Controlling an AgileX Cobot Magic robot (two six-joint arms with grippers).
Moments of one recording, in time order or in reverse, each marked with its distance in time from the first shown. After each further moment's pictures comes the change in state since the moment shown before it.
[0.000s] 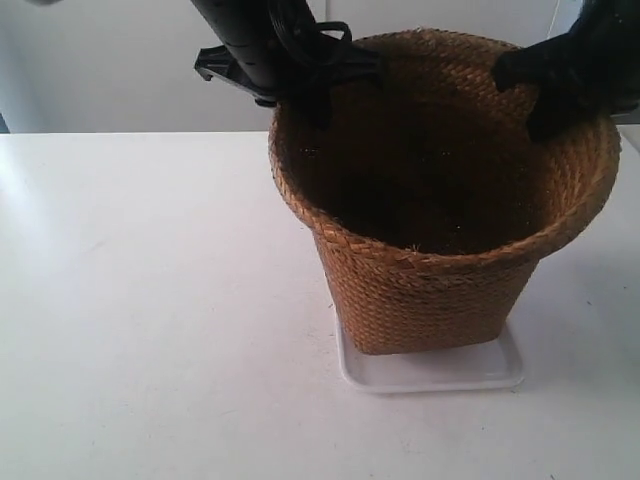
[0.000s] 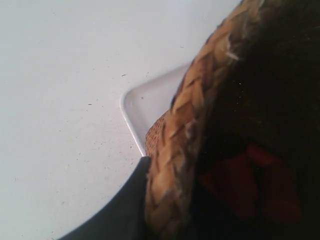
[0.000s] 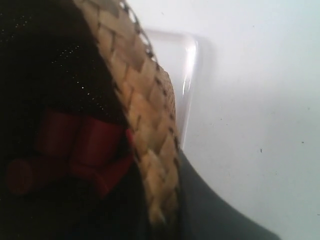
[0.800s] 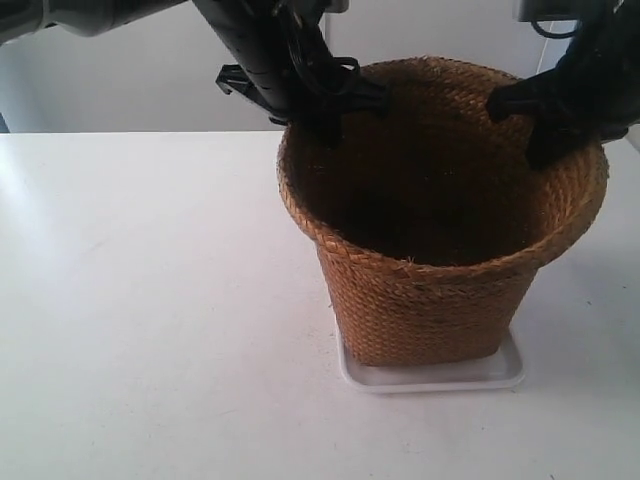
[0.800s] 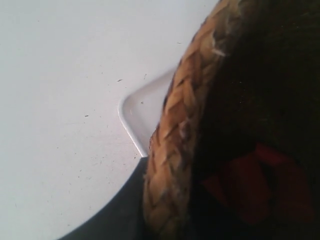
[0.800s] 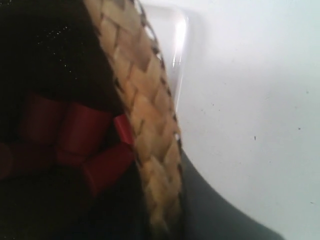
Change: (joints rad) left arm 0.000 0.058 -0.007 -0.016 -0.042 0.116; right arm 0.000 0.070 0.000 -0.034 0.018 0.002
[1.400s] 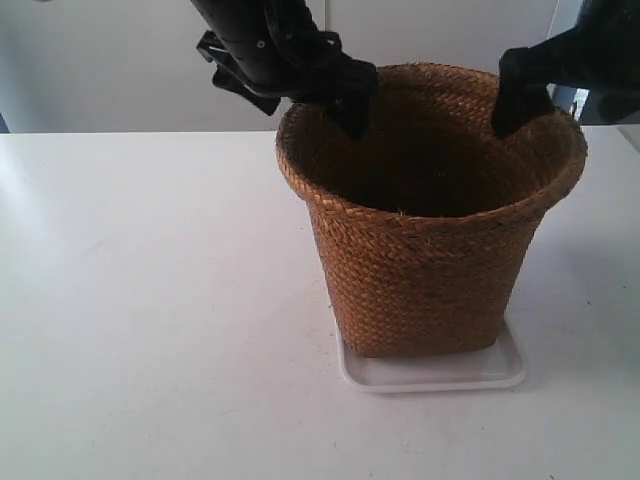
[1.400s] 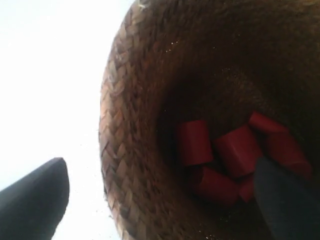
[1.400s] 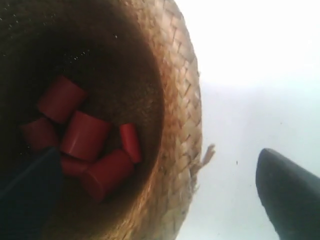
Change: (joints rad) left arm 0.001 -0.071 -0.005 0.014 0.069 0.095; right arm 0.000 -0.098 0.003 -0.008 -0.055 -0.027
